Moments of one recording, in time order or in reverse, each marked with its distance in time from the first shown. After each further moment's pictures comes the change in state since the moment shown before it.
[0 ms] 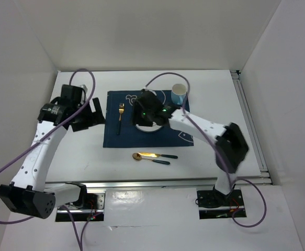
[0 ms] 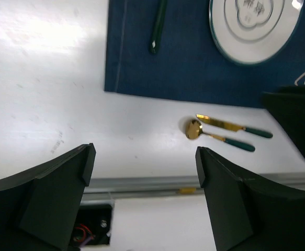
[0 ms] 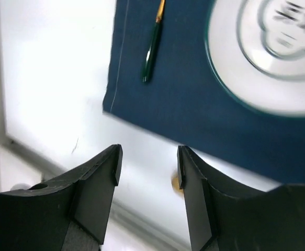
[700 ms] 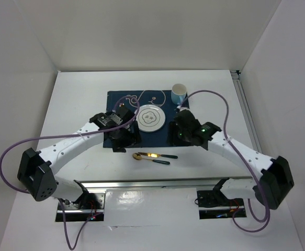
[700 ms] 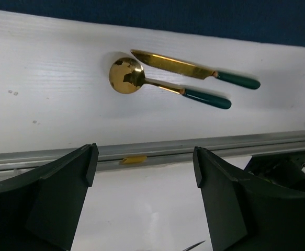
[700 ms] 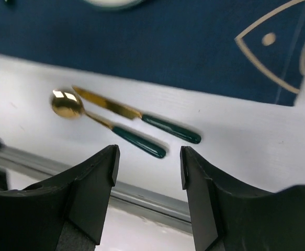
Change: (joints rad) left arm -0.538 0.203 -0.252 0.188 0.003 -0.501; right arm -0.146 -0.694 -0.595 -0.199 0.074 -0.132
